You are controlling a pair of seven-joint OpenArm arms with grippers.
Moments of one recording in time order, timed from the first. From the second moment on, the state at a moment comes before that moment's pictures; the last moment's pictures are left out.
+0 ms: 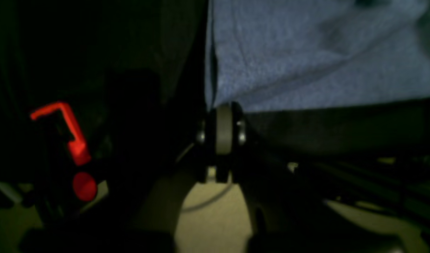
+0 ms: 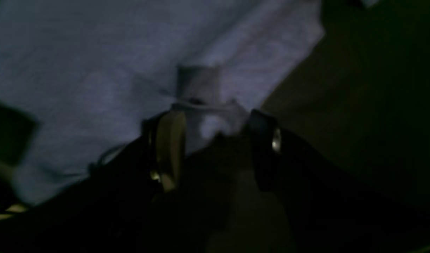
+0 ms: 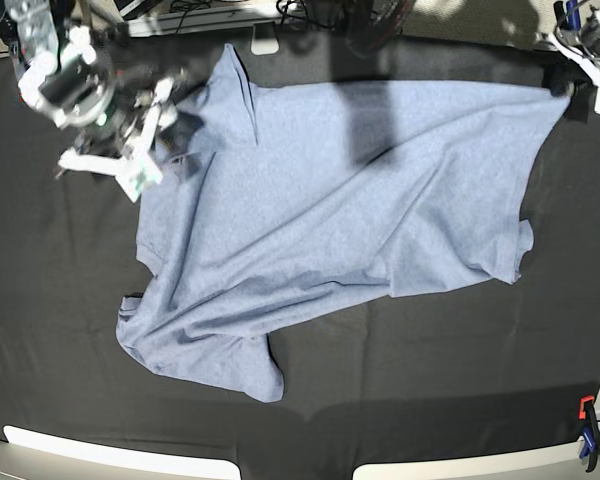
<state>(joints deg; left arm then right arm) 45.5 -20.4 -30.6 109.6 -34.9 -25.4 38.5 -25.3 32.1 -1.4 125.5 12.3 14.8 -56.8</state>
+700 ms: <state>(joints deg) 20.5 -20.4 -30.6 102.4 -39.1 -25.4 35.9 -22.7 32.0 -1.4 125.5 12.6 14.8 -55.7</state>
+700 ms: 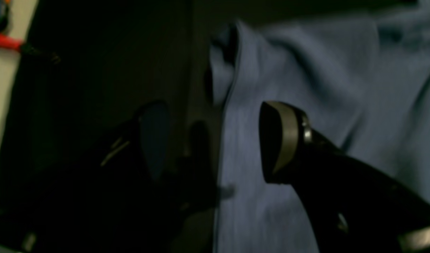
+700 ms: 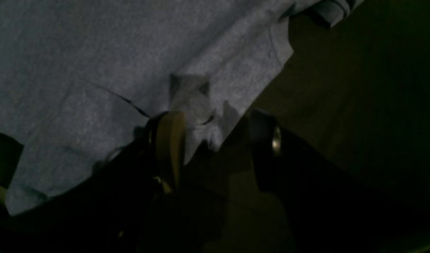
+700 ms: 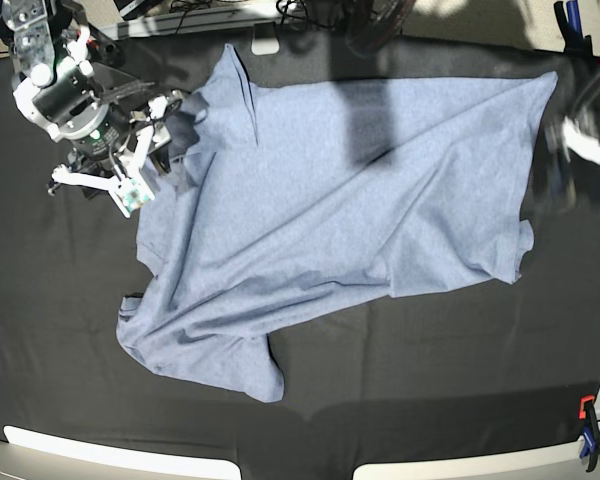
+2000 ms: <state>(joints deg) -4.5 -20.5 -10.2 72.1 -56.7 -40.6 58.0 -22.7 25.6 -1.4 125.5 12.7 14.8 -54.9</state>
